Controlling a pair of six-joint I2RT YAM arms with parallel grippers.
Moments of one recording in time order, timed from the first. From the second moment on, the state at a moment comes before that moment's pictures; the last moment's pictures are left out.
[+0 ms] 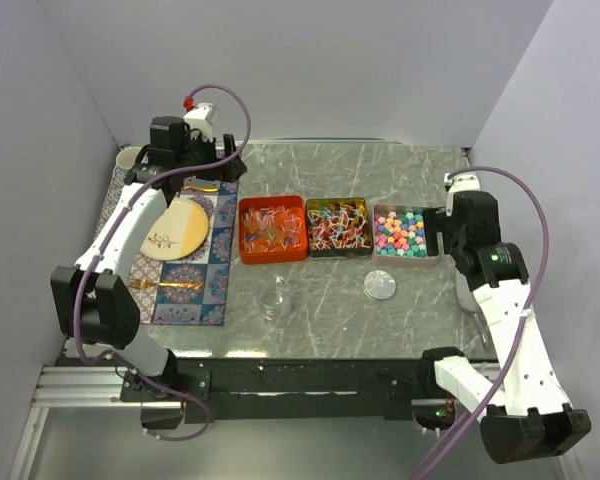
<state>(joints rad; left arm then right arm) -0.17 1.57 1.47 -0.37 0.35 -0.12 0.10 0.93 1.12 -0.86 0.35 -0.14</state>
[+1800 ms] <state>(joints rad) -0.22 1.64 1.41 -0.41 0.22 -0.05 -0.61 1.39 0.77 -0.92 0.11 -0.64</state>
